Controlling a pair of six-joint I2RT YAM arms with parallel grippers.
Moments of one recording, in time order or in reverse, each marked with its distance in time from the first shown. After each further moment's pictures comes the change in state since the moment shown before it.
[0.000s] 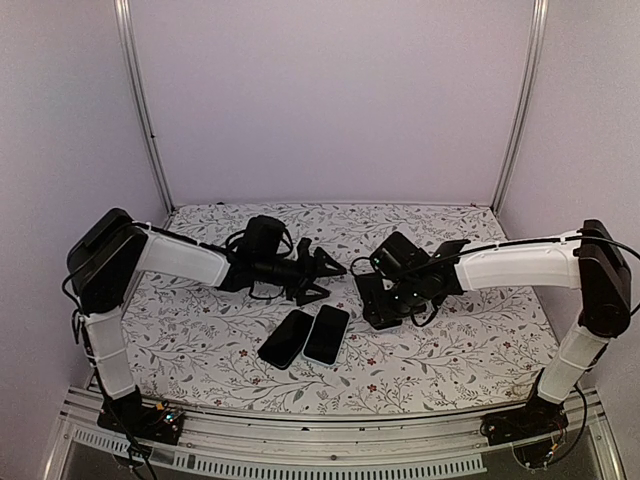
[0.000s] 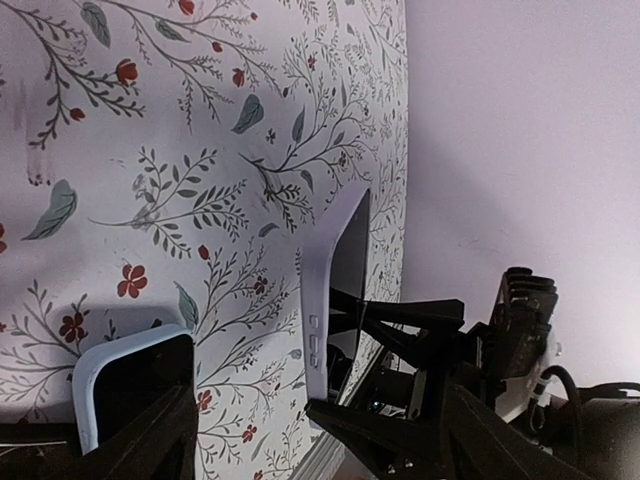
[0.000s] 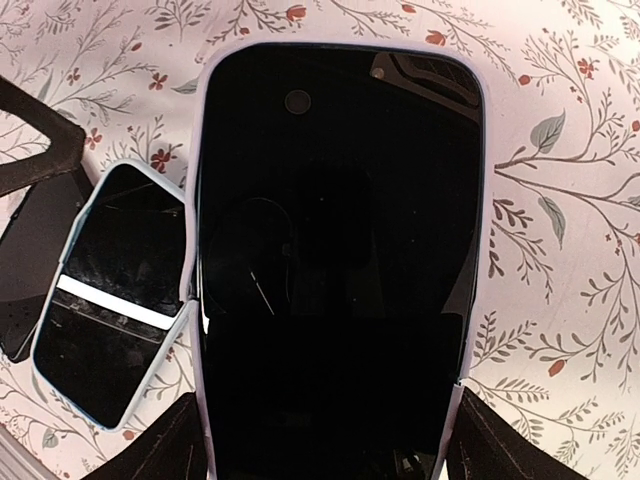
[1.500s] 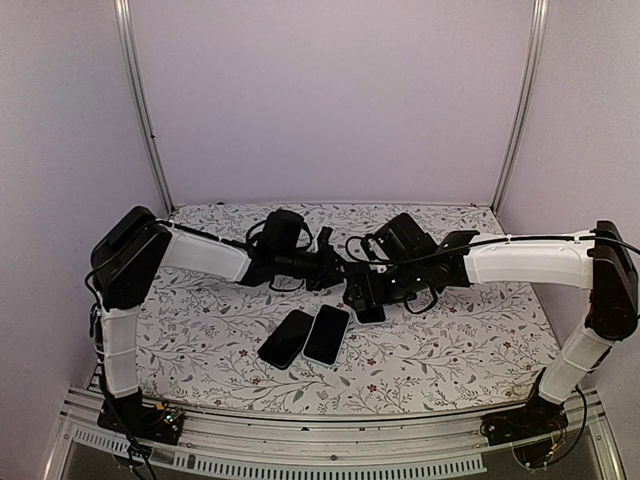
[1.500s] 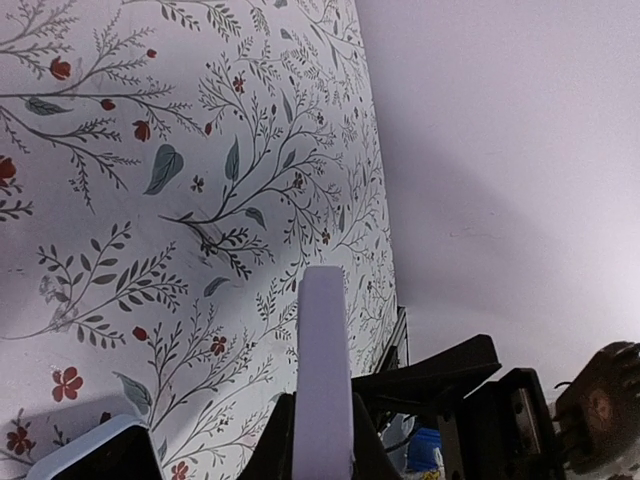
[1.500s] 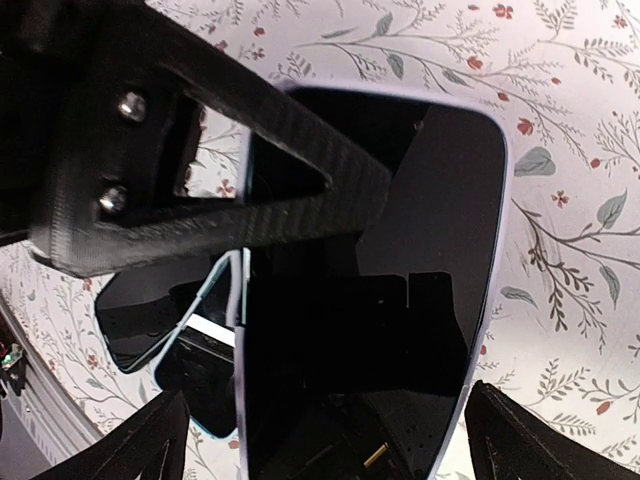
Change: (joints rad) left arm -0.032 0.143 0.192 0.036 0.005 0.079; right arm -0.006 -0.041 0.039 0.099 -0.142 0.004
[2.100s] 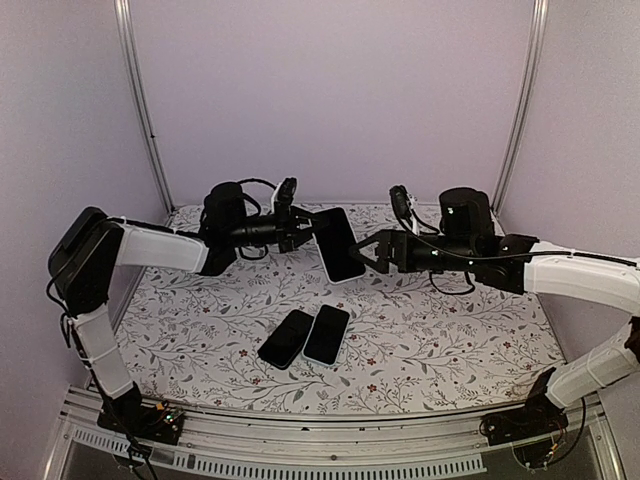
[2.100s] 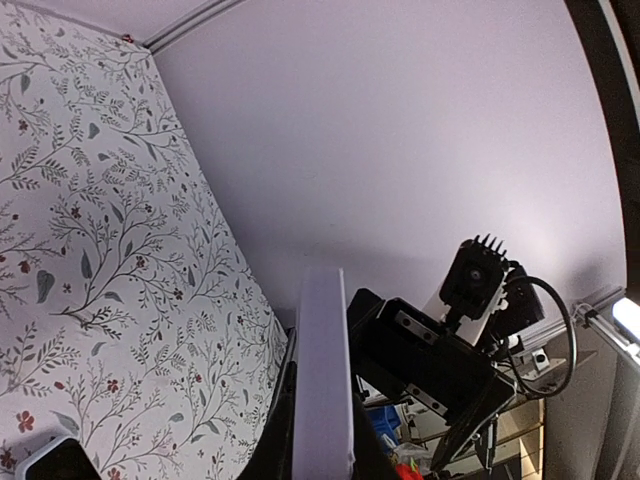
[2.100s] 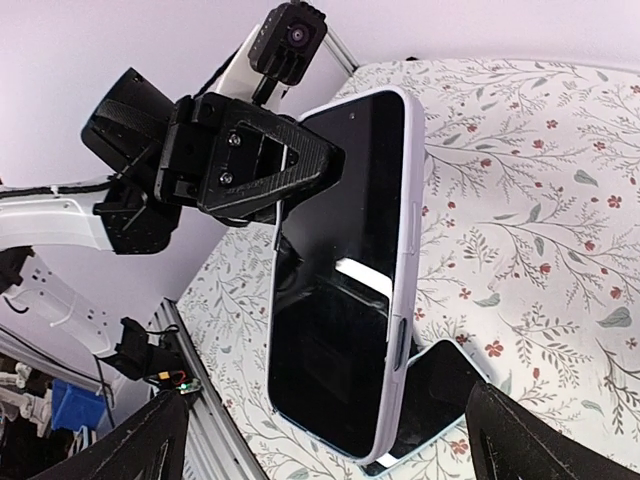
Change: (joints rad) left arm 0.151 -0.224 -0.191 0.428 0.220 -0.080; right arm -0.093 -0.318 -0.195 0.422 -0.304 0.026
